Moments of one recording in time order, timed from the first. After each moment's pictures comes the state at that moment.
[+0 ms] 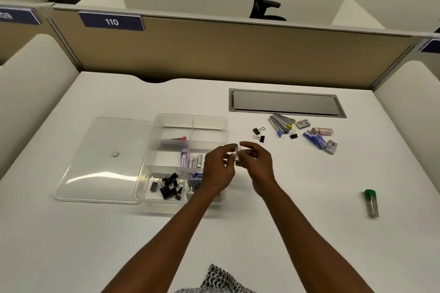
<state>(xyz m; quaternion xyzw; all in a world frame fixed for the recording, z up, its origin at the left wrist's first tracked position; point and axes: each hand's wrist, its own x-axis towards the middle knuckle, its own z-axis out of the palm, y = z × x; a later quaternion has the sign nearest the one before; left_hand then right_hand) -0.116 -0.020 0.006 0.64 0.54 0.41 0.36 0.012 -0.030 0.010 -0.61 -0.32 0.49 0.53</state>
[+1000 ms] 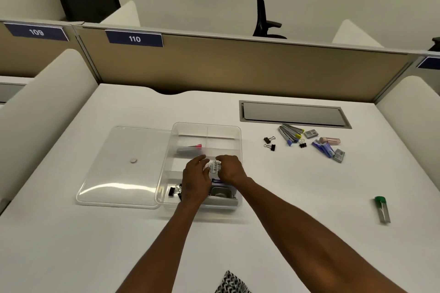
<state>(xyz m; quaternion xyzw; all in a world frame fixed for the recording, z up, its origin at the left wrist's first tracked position) -0.214 -0.017 -0.034 0.64 0.65 0.33 0.24 -0.088 0.011 -0.002 -0.69 -0.68 0.25 0.08</state>
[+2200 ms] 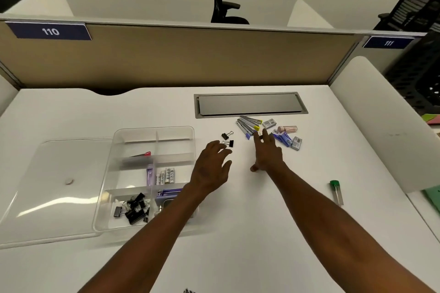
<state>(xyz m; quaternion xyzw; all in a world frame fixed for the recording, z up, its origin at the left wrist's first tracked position) -0.061 0.016 -0.002 0.85 0.42 0.27 0.18 0.149 0.015 0.011 -0.80 -0.57 0.15 -0.11</state>
